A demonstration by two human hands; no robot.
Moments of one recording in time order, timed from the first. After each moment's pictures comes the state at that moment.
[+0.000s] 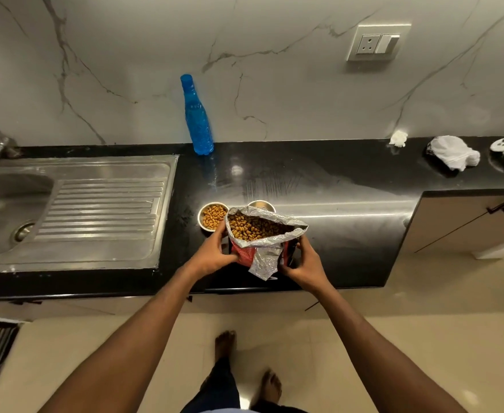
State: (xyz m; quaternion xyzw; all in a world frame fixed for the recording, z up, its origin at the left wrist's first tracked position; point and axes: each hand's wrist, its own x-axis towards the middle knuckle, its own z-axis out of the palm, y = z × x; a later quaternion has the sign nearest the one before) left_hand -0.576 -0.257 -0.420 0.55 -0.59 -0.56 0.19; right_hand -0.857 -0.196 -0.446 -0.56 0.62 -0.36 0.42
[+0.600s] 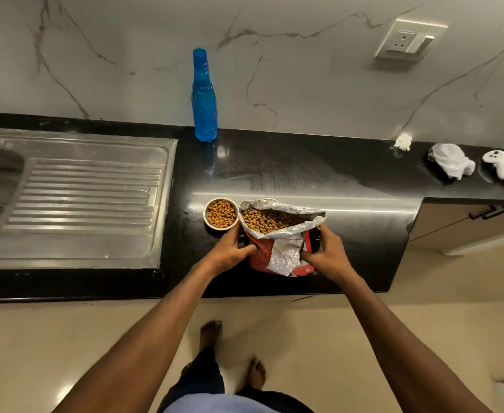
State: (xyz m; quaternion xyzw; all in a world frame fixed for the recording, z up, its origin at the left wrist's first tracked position) left_hand -0.575 -0.290 -0.436 0.48 -0.56 -0.64 0.21; right_hand -0.846 -0.238 -0.393 -0.57 0.70 -0.25 0.35
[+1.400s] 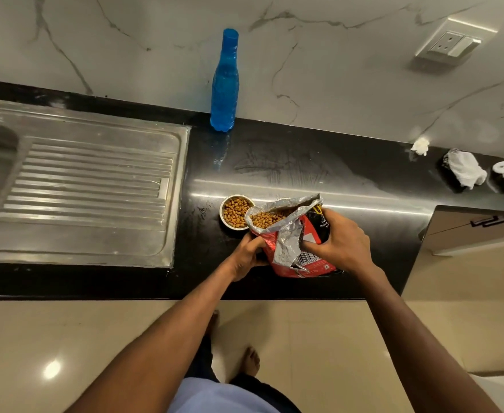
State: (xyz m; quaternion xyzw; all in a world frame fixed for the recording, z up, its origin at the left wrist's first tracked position) left_hand -0.574 -0.302 -0.476 0.45 -0.33 -0.79 0.25; right_hand -0.785 -0.287 -0.338 -0.67 0.73 -0.07 0.15
